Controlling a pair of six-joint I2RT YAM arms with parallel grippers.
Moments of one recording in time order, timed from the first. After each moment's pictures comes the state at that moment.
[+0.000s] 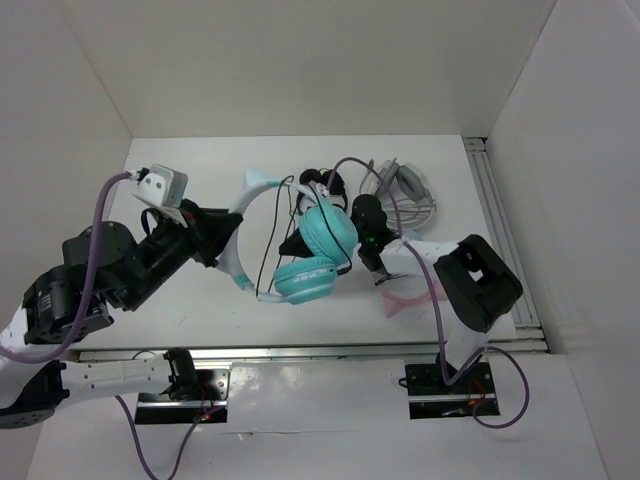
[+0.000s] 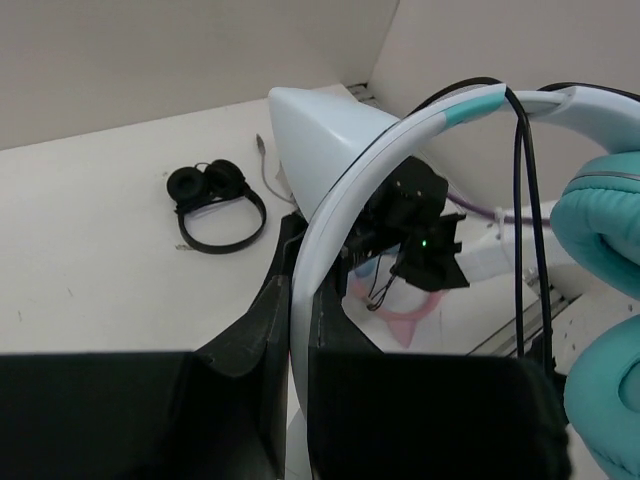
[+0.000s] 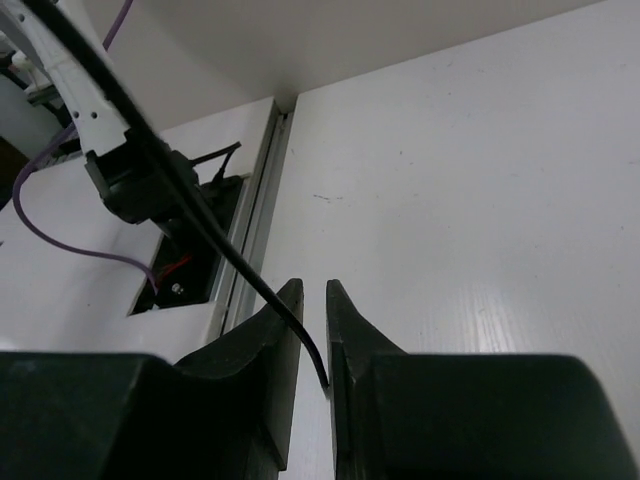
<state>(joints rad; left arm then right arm) -1.11 0.84 1.49 -0.73 -0.53 -0.28 0.63 1.70 0.87 0.90 -0.98 0.36</state>
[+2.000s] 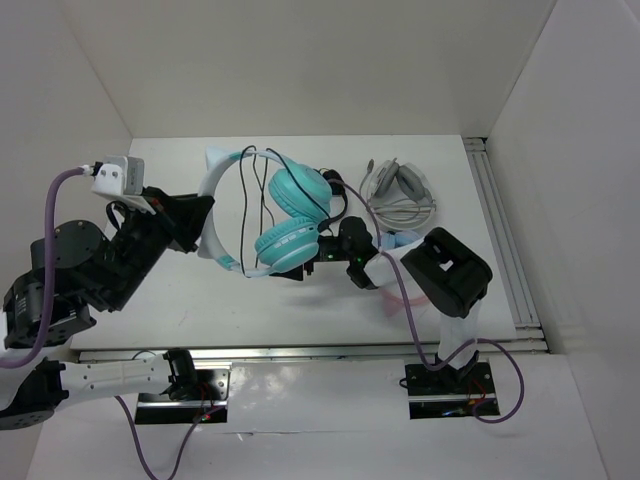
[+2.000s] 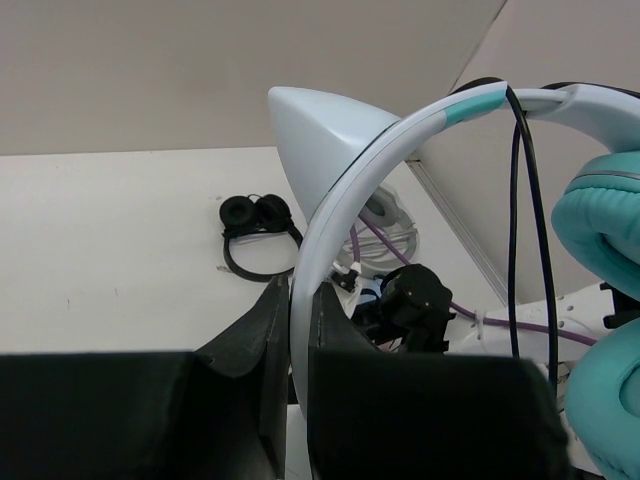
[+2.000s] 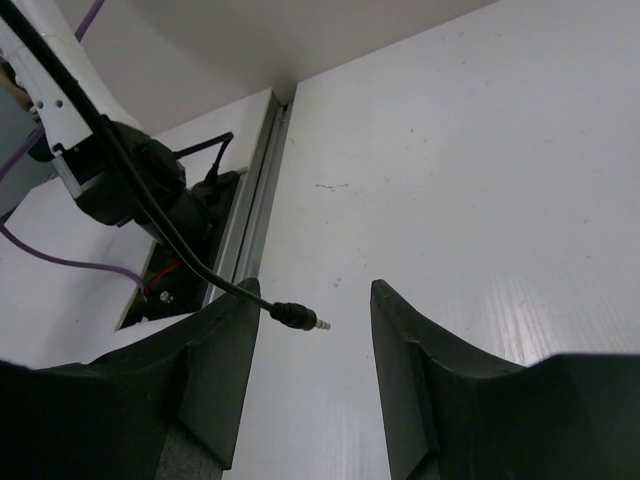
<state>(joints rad) -1.11 0.84 1.57 -0.74 -0.74 -0.33 0.72 1.90 0.81 1.17 -0.87 0.46</state>
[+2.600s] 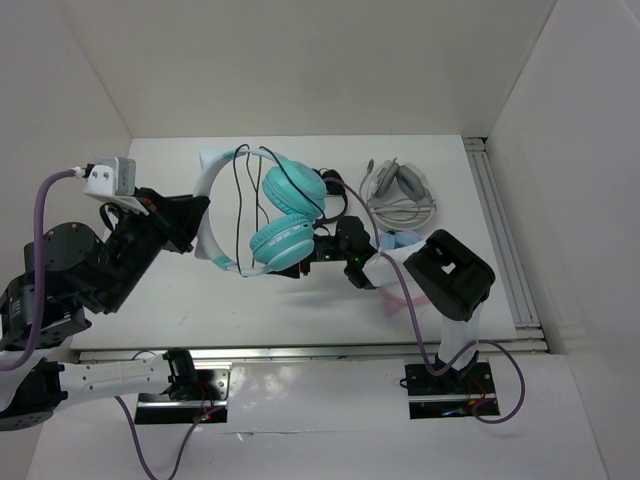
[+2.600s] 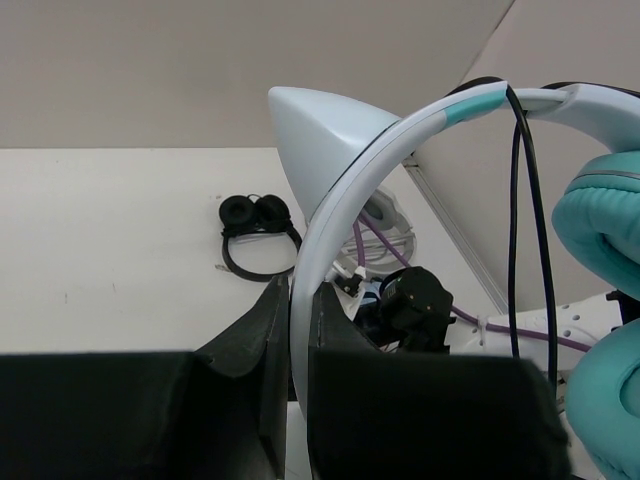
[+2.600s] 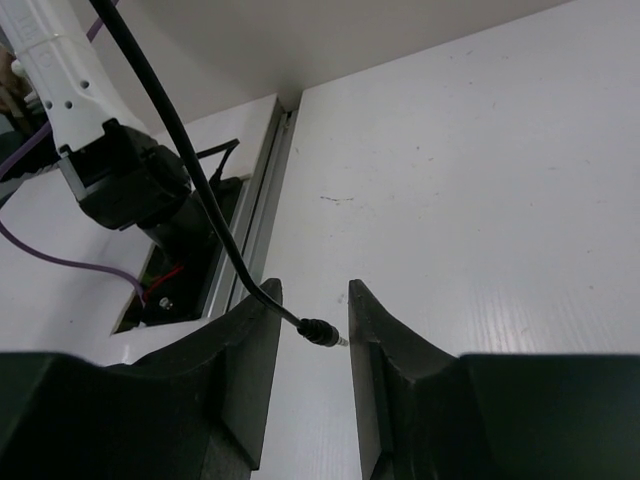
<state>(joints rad) -1.11 0.83 1.57 -0.75 -0.75 -0.35 0.76 1.86 0.83 1.15 -0.86 0.42</state>
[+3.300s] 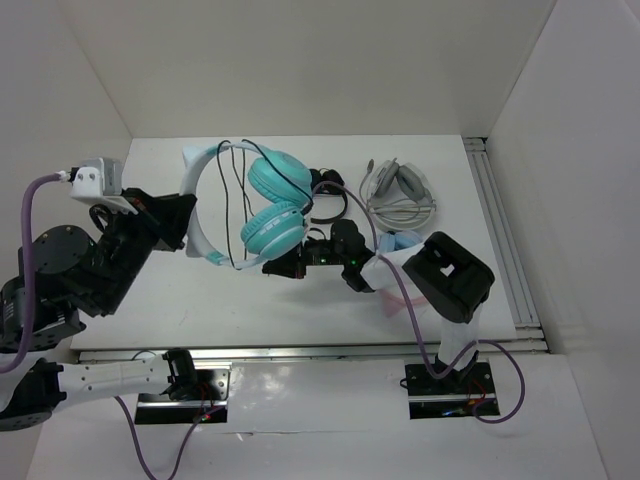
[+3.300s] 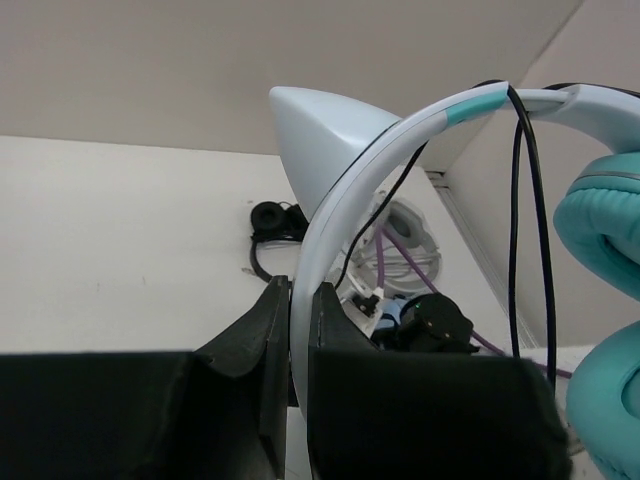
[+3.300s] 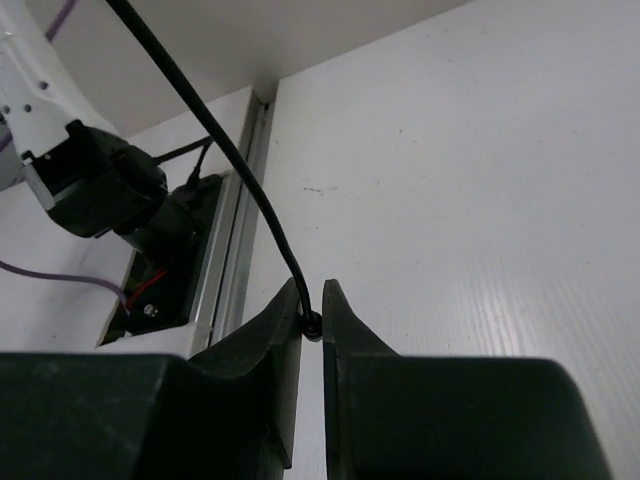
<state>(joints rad) -1.11 0.81 1.57 -0.76 -0.84 -0.36 0.78 1.86 0.83 1.09 -0.79 0.39</state>
